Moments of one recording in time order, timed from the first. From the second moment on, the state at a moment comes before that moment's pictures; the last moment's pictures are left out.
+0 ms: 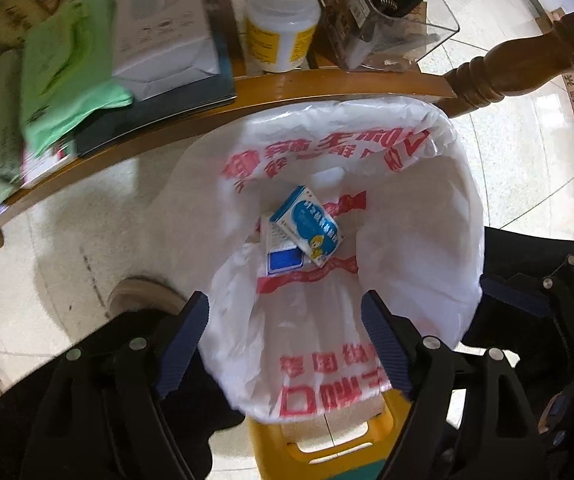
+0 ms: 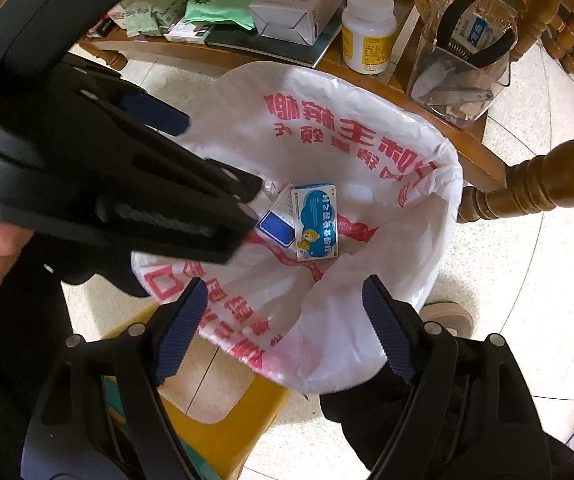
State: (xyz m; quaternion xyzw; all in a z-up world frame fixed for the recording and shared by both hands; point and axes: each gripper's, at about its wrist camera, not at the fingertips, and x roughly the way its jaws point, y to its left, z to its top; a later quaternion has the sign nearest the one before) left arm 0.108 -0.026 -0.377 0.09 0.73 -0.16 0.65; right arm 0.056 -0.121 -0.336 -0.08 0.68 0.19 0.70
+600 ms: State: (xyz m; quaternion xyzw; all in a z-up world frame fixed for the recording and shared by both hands) left arm 0.063 0.035 -0.092 0.06 0.63 -0.21 0.75; right arm 0.035 -0.174 -0.027 -0.08 0.49 0.25 0.83
